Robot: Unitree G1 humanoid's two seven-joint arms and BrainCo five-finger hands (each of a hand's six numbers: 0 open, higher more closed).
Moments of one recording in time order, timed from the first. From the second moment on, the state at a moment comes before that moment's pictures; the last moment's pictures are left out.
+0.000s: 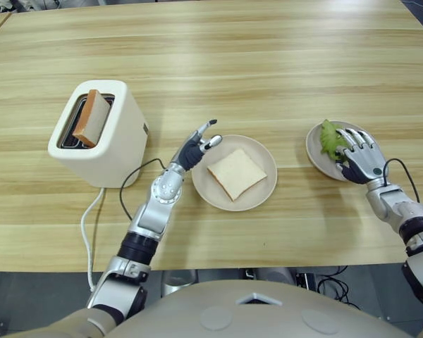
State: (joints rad) left arm -0.15 0.18 -0.24 0.12 0.34 -0.06 -0.08; right arm -0.42 -0.81 0.52 1.04 -0.94 -0.42 -0.86
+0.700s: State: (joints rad) left arm -0.10 0.19 -0.09 -0.18 0.33 -0.15 0.05; right arm -0.39 -0.82 0.32 0.50 -0.80 -0.58 -0.77
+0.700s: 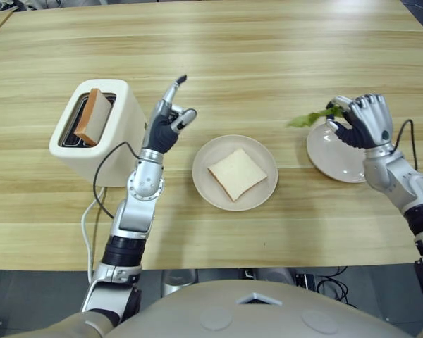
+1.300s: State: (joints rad) left arm -0.10 0.39 0.25 -0.46 0.56 -0.13 0.14; right arm -0.67 -0.48 0.53 0.78 -0.94 -0.68 -0.68
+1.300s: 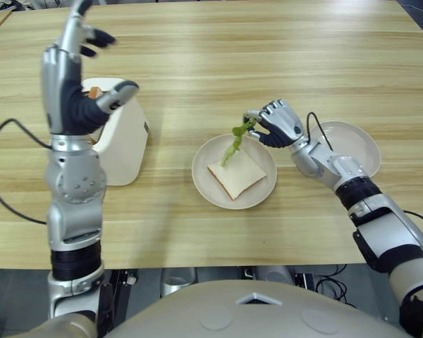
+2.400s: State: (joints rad) left arm 0.04 0.54 0.19 -0.04 0.80 0.21 0.16; right arm -0.45 -0.49 0.56 0.60 -0.94 -0.72 -0.54
